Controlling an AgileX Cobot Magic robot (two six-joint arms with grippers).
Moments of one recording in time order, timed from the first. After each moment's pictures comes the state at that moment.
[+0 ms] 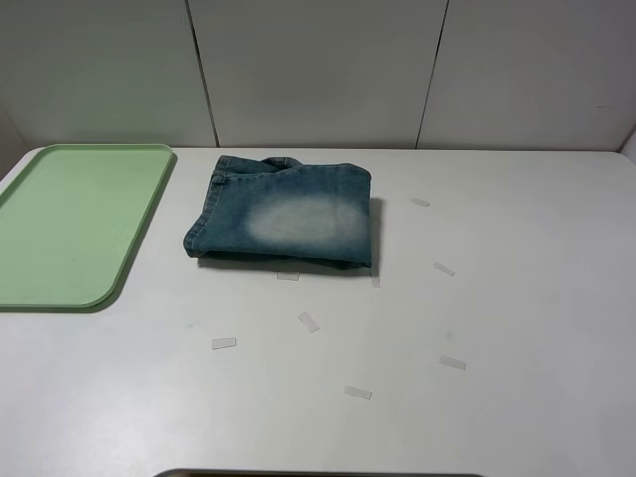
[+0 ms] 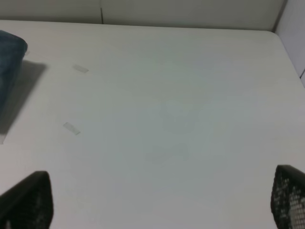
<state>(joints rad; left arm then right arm) -0.23 -0.01 -0.48 -0.01 1.06 0.03 0.04 -0.01 -0.49 -0.05 1.02 -0.05</state>
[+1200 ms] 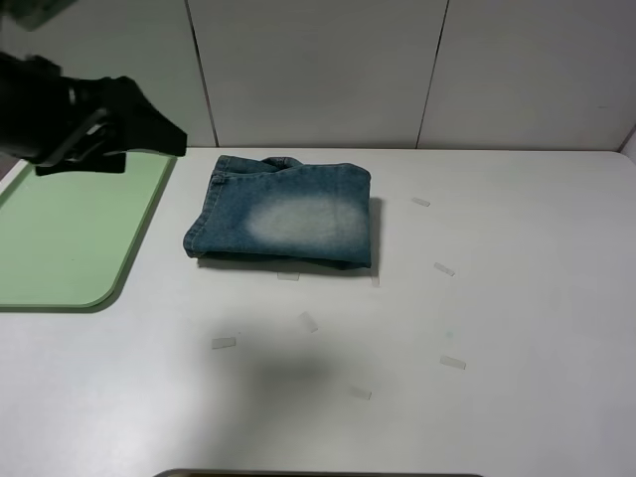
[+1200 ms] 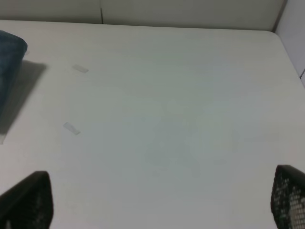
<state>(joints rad) -0.23 1.26 -0.81 -0.71 0.43 0.45 0.04 -0.01 -0.49 -0.05 1.02 -0.05</state>
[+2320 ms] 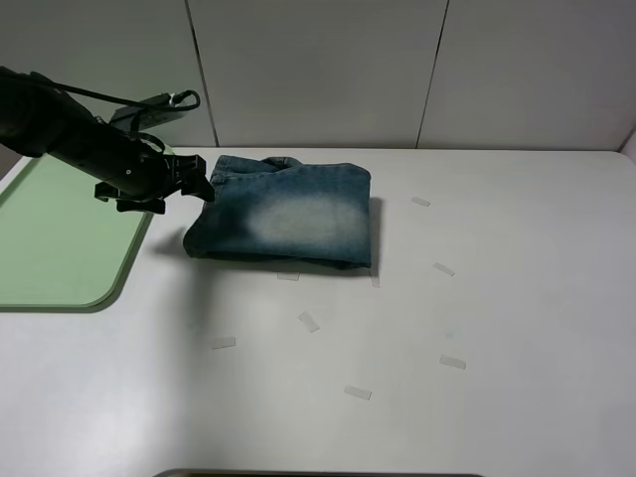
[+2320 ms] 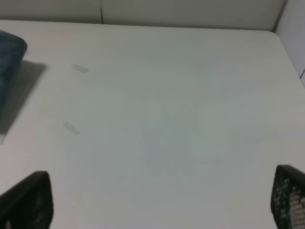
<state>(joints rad) -0.13 1.99 -1.09 -0.79 0.19 0.57 0.04 -0.01 -0.49 -0.05 1.02 -0.05</state>
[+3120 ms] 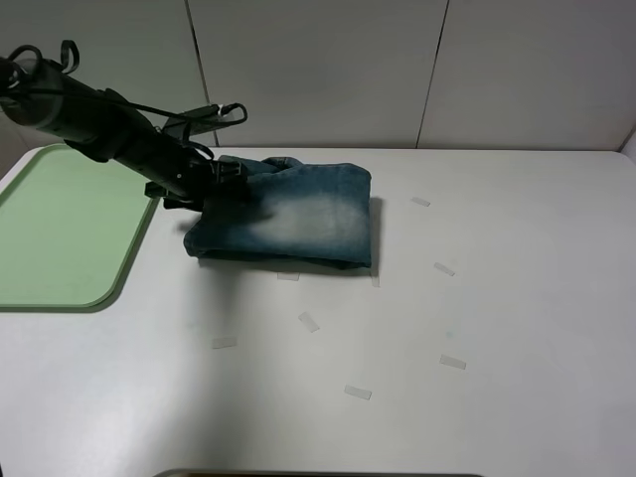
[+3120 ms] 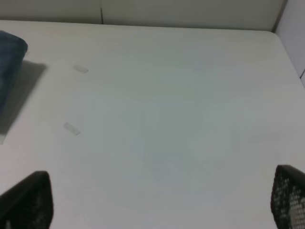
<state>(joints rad) -0.23 2.18 -1.29 -0.81 0.18 0.58 0.04 -0.01 -0.49 -0.05 1.02 -0.05</state>
